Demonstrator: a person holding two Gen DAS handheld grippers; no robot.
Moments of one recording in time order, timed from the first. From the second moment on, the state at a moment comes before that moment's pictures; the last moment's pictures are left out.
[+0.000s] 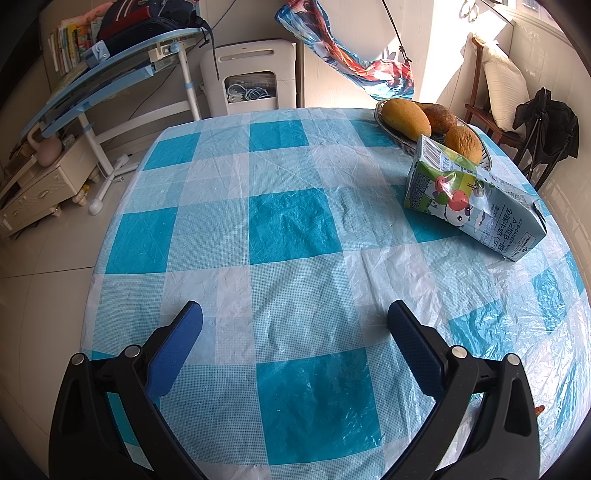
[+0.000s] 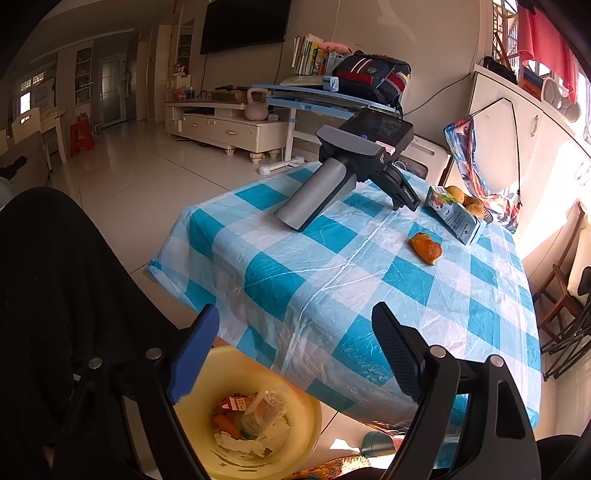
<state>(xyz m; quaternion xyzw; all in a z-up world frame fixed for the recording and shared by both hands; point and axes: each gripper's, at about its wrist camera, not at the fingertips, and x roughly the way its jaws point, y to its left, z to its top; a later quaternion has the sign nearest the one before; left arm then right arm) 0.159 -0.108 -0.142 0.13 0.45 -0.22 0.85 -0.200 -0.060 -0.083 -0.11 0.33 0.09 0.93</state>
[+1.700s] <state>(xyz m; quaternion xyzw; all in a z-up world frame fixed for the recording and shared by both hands) 0.158 -0.109 -0.142 0.13 0.45 -0.22 0.85 -0.020 -0.273 -0.050 0.02 0.36 0.01 0.93</state>
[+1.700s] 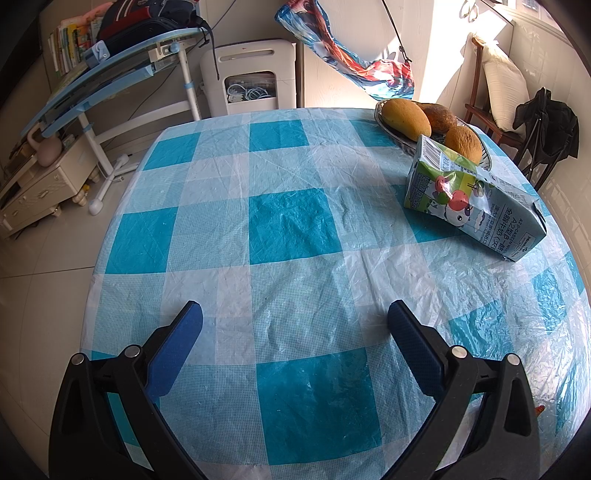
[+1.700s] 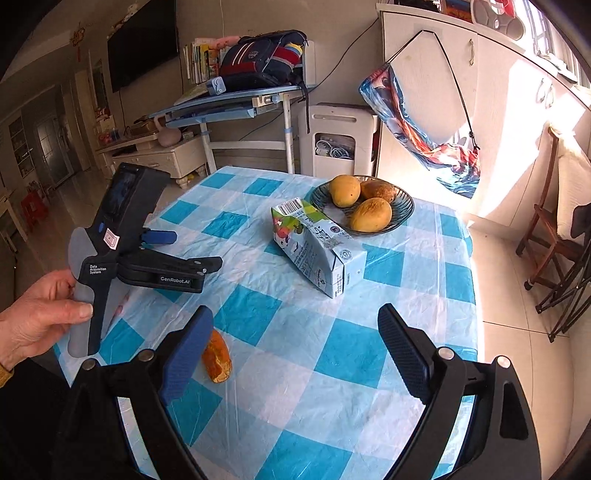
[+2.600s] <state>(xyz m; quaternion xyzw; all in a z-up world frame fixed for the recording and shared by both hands) 0.041 -0.113 -0.130 -0.06 0.51 -0.46 0.73 0.070 -0.299 -0.076 0.07 0.37 0.04 0.92</state>
